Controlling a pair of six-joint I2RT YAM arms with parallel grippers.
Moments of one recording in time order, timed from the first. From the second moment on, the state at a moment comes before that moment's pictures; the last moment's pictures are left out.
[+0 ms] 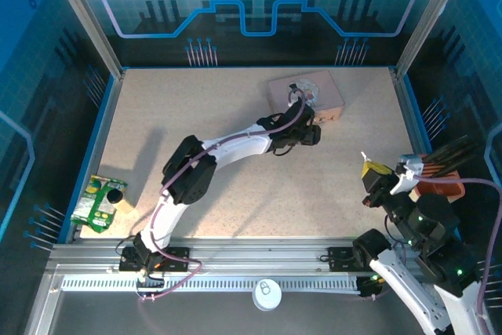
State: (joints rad) left arm -0.83 2.23 1.83 -0.36 -0.07 -0.64; right arm 0.49 0.17 0.85 -0.84 0.19 0.35
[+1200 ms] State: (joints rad) left arm -0.84 2.74 2.50 -0.70 -0.33 -0.56; right arm 0.49 0.12 0.81 -0.85 0.18 0.33
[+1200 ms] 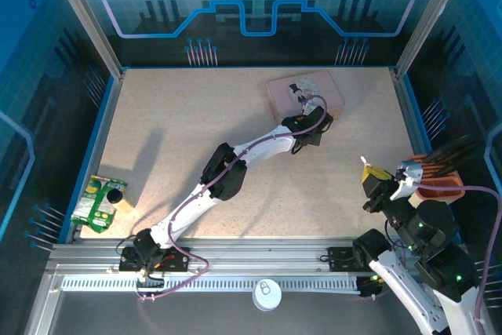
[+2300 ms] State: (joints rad) left arm -0.61 2.06 1.32 -0.23 -0.32 -0.56; right arm 0.49 0.31 0.74 -0.74 0.01 0.49
